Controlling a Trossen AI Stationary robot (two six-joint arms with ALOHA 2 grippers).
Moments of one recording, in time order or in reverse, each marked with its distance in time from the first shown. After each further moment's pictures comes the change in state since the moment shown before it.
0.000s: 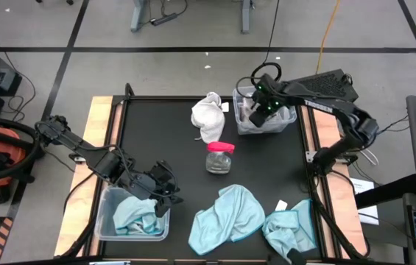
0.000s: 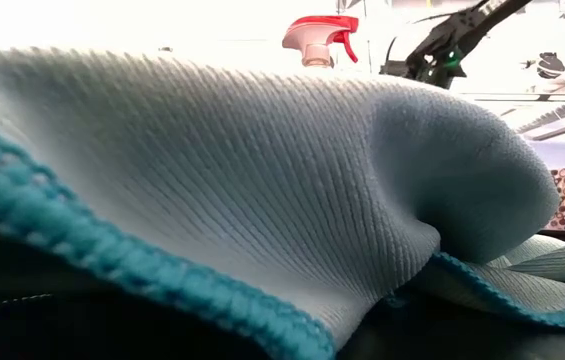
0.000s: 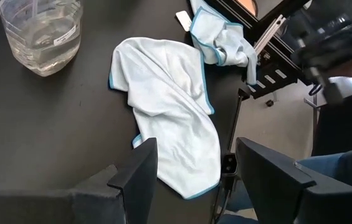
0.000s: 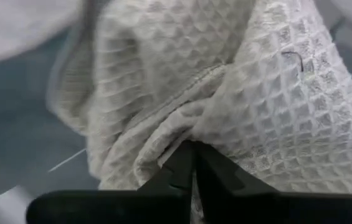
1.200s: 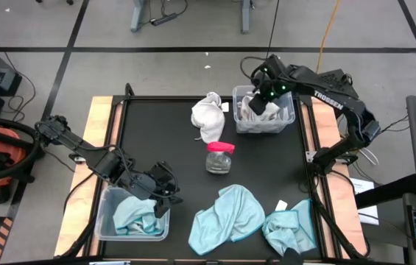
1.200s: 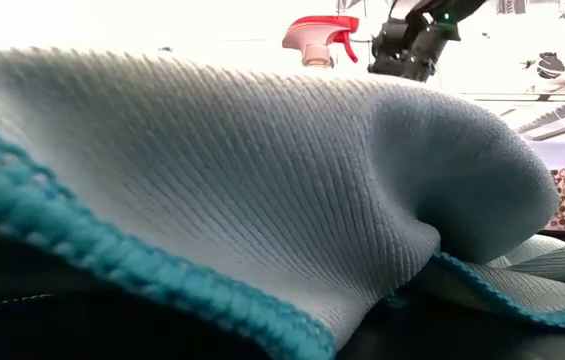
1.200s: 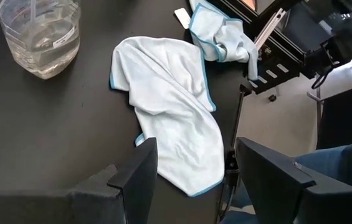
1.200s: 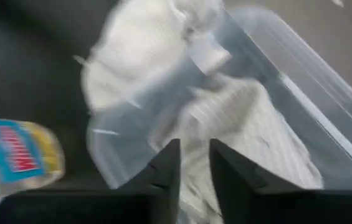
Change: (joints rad) left arm 0.000 0.000 0.000 -0.006 0.007 0.034; right arm -0.006 -0.027 0.300 -0.179 -0.175 -0.027
